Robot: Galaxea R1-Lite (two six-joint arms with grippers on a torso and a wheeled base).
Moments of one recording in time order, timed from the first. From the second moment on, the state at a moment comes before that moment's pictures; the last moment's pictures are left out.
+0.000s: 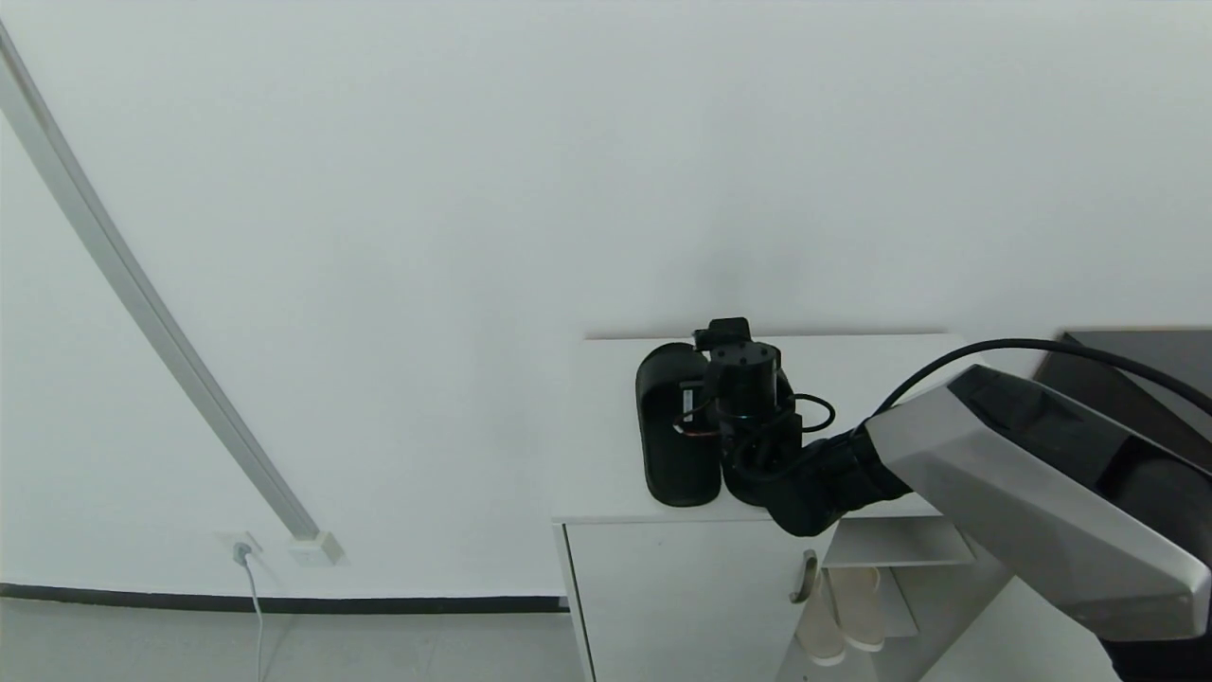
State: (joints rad) left arm 0.00 0.00 0.00 0.00 -0.03 0.02; right arm 0.64 2.41 -1.52 -0.79 -0.58 0.06
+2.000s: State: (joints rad) left arm 0.00 0.00 0.00 0.00 -0.03 0.02; right arm 0.68 1.75 -0.69 -0.85 -0.15 0.06
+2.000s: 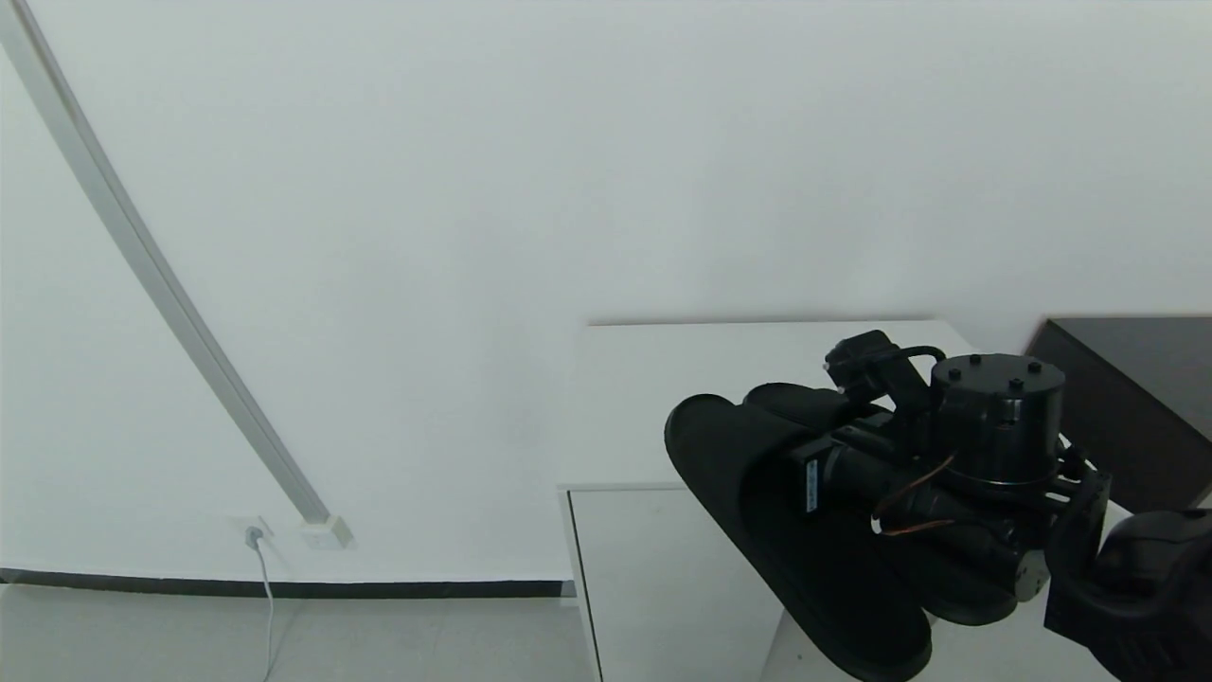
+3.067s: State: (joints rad) left arm 0.00 0.00 0.00 0.00 -0.03 0.02; right arm 0.70 1.76 -0.68 -0.85 -0.15 0.04
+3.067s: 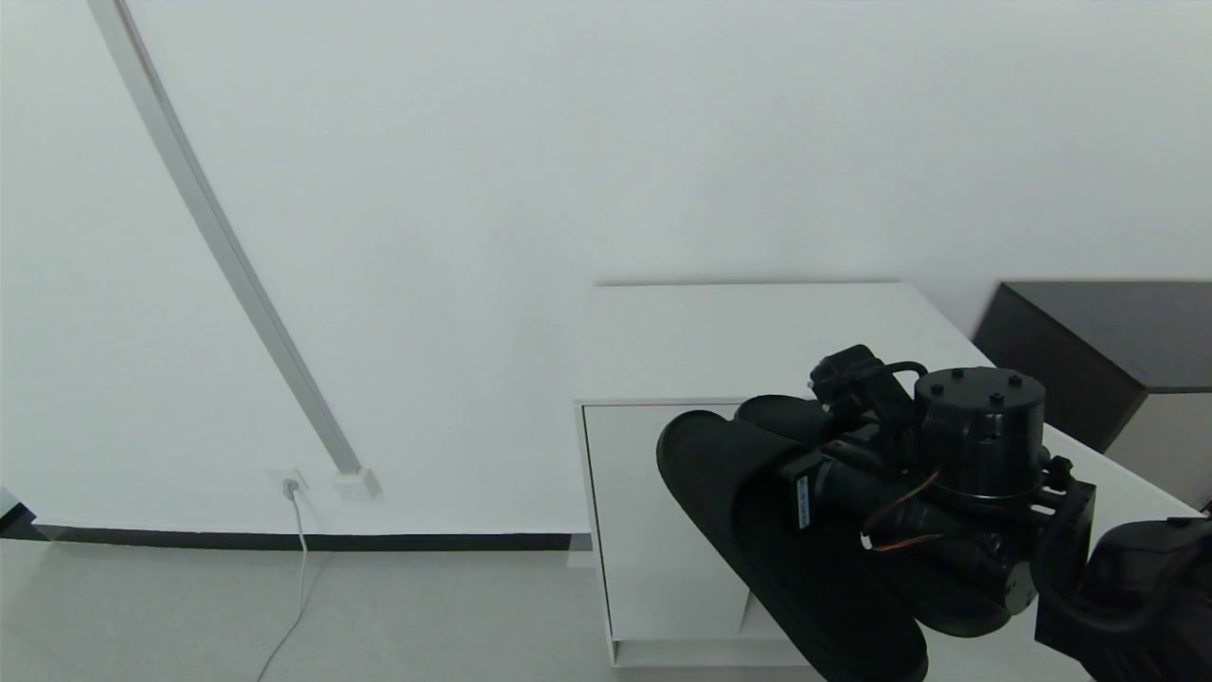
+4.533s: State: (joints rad) left arm 0.00 0.00 0.00 0.00 -0.03 0.02; right arm 0.72 1.76 -0.66 -0.86 -0.15 0.03
